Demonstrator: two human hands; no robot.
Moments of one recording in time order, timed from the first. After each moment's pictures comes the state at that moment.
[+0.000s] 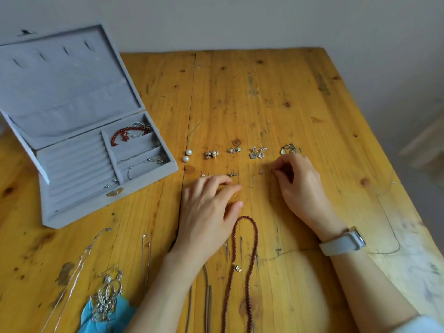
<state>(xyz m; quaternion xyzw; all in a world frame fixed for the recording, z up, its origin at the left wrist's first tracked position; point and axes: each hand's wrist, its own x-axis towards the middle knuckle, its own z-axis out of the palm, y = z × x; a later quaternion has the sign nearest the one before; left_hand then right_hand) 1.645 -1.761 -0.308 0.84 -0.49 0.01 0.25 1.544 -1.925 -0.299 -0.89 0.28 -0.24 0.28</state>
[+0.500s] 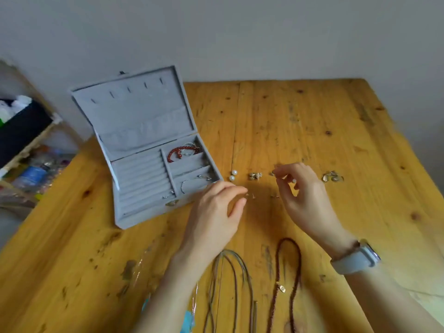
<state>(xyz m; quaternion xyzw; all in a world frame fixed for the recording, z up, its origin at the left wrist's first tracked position) 1.683 -1.725 -0.262 0.83 -0.43 0.02 0.35 1.594 -1.880 -0.265 -0.89 0.17 -0.31 0.29</state>
